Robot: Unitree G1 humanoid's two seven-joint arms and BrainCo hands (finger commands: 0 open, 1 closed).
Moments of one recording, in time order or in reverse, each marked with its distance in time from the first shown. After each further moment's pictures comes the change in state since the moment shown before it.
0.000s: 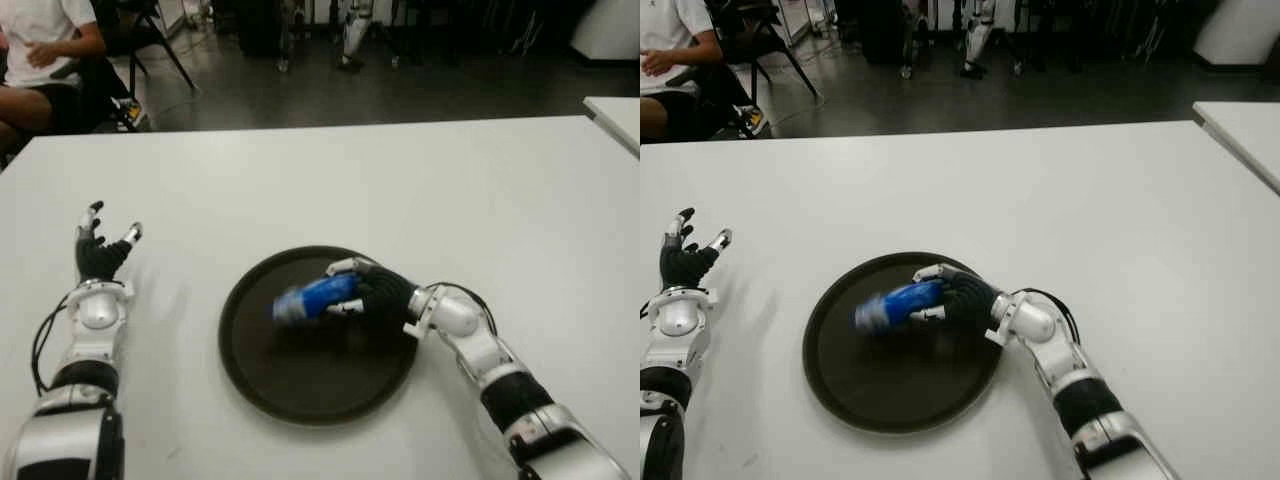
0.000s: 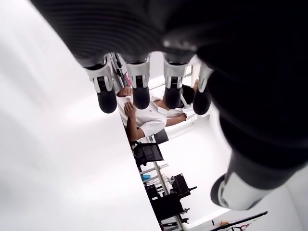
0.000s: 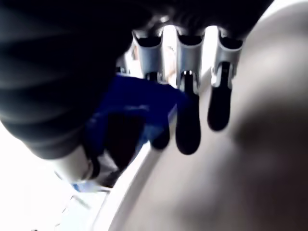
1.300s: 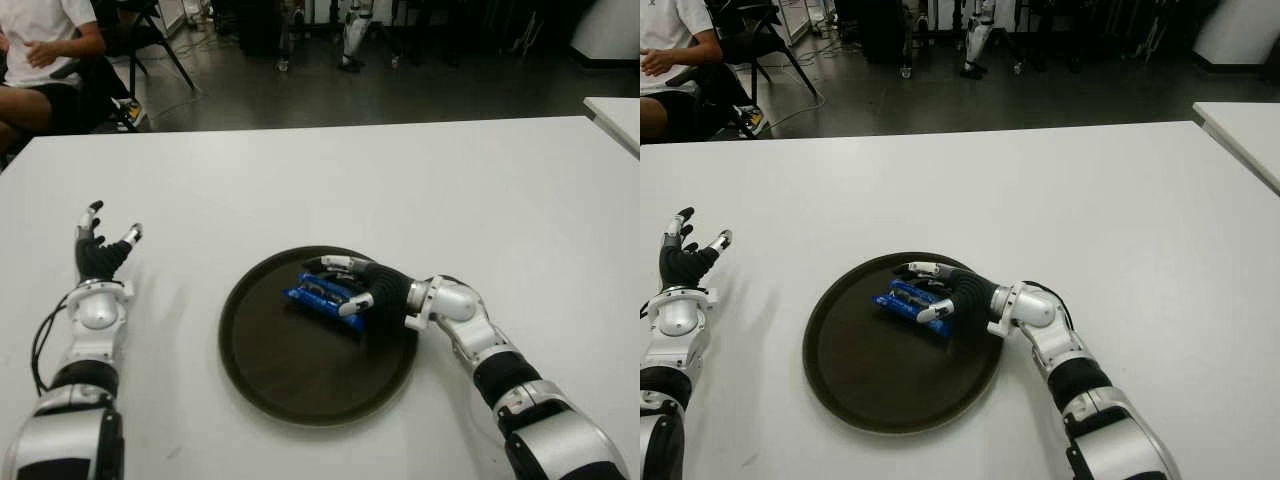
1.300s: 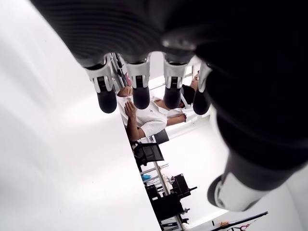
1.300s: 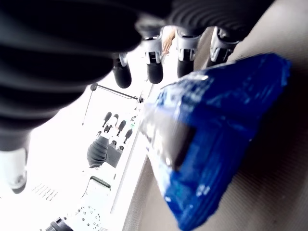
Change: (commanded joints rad) left arm 0.000 -0.005 0.003 -0.009 -0.005 0.002 0.001; right arm -0.075 0.020 -0.029 0.188 -0.006 -0.056 0.097
